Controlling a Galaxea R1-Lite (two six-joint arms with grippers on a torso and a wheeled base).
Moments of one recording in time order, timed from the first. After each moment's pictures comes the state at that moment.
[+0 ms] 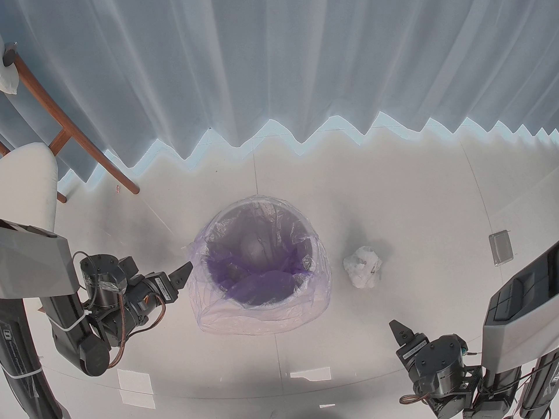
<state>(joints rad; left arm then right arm) -0.25 2.11 -0.27 -1.55 0.03 -0.45 0.86 2.14 -0.02 -1.45 -0.69 1.45</state>
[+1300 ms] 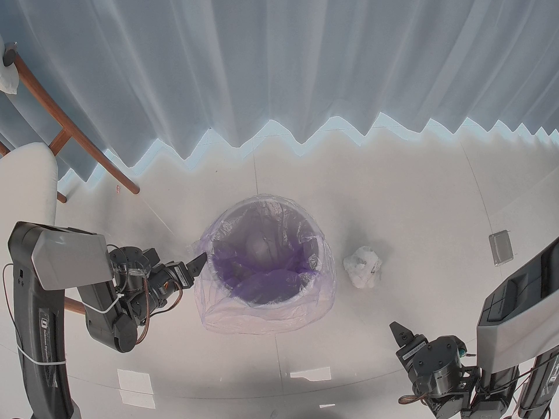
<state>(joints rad) -0.18 2.38 -0.60 -1.54 -0.11 -0.42 0.85 2.17 -0.02 -1.45 -0.69 1.47</state>
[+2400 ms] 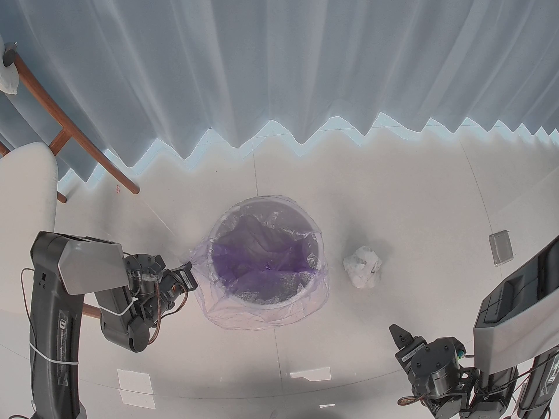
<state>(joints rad) -0.18 2.52 -0.71 -1.54 -0.02 -0.43 0.85 2.18 -0.02 -1.45 -0.69 1.47</state>
